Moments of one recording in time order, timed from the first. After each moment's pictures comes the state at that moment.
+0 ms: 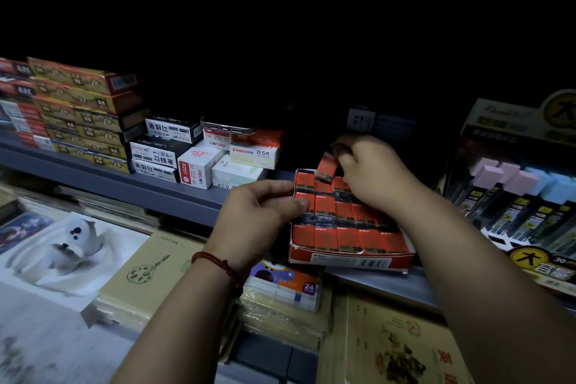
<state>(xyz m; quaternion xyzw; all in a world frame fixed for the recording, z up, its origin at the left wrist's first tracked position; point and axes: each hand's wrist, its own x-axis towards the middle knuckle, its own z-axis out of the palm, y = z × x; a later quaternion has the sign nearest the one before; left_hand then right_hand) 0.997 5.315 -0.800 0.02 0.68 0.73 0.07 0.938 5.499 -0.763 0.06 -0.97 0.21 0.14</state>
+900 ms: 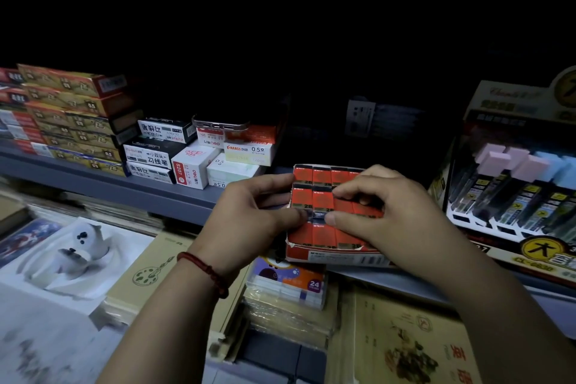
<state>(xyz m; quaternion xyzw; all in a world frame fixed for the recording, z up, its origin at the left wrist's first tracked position) 0.998 5.309 -0.800 0.09 0.71 0.69 0.09 1.018 5.515 -0.779 0.10 -0.93 0.35 0.09</state>
